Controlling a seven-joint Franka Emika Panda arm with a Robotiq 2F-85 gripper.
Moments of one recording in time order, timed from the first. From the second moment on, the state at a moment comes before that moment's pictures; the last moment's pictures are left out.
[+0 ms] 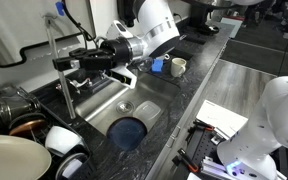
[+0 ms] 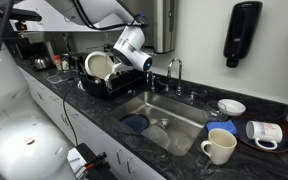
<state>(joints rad) 0.10 -0.05 0.10 -2.34 1.86 1.67 -2.21</state>
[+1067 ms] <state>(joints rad) 0.16 0.09 0.12 -2.31 1.85 1.52 -2.21</state>
